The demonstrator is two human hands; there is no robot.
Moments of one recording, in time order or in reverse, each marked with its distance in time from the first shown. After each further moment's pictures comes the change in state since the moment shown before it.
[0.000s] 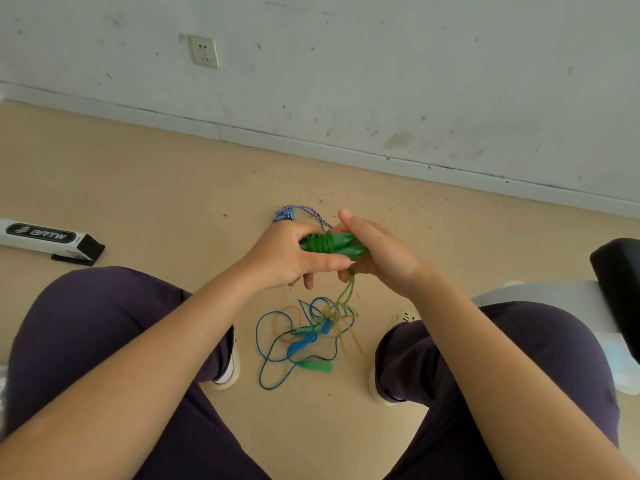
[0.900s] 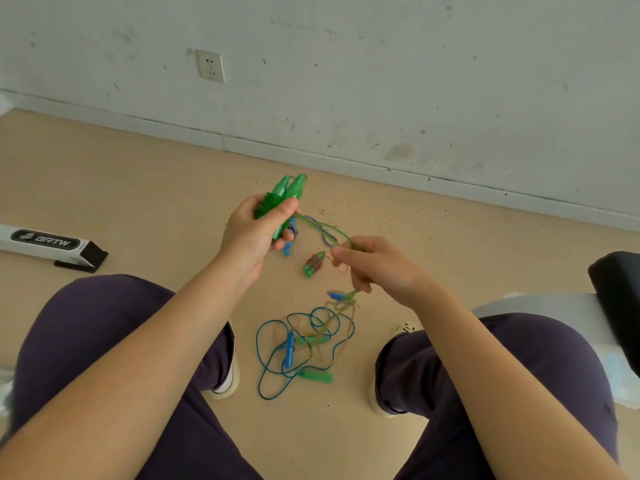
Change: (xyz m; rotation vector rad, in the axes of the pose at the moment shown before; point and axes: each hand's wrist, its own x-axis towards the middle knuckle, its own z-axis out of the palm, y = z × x) left_hand 0.021 -0.016 -0.027 -0.669 0.485 -0.077; right_hand 0.001 0.005 -0.003 -0.260 0.114 0.089
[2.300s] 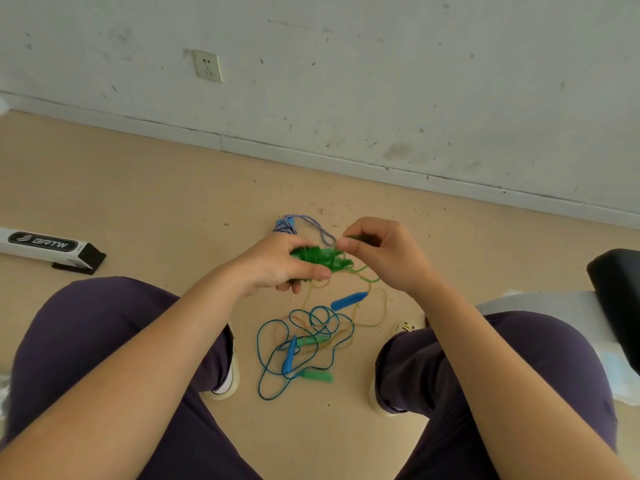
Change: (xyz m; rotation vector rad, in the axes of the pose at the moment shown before) left_hand -0.010 -0.008 0.003 0.672 -0.511 -0.155; right_hand 0.000 -0.005 -0.009 -0.171 0.196 -0.280
